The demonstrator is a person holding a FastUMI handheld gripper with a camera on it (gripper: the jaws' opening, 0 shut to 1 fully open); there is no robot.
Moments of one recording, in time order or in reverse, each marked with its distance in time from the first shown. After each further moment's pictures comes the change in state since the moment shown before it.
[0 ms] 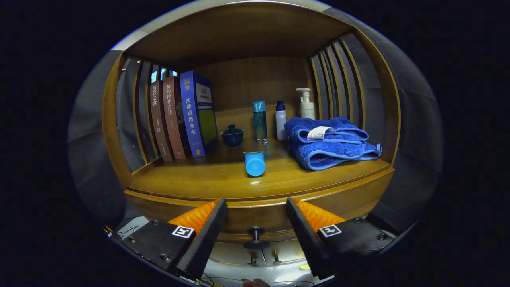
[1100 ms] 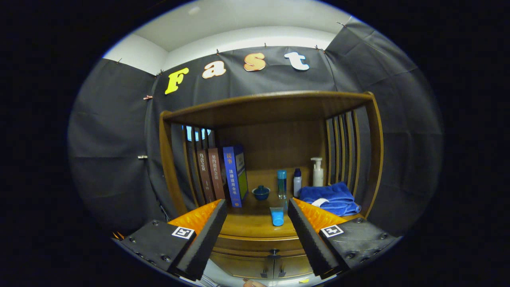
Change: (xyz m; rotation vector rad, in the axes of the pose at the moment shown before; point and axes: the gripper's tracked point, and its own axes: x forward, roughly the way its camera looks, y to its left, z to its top) arm -0.162 0.043 0.180 -0.003 -0.282 0.155
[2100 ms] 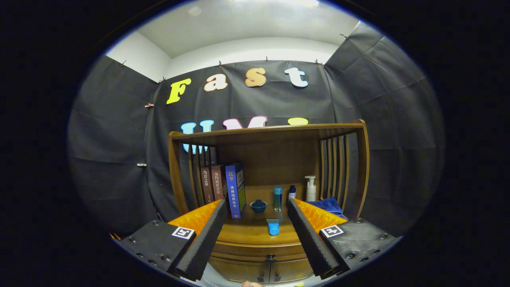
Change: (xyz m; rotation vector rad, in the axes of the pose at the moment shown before) arm -0.028 0.008 0.037 -0.041 -0.097 -0.030
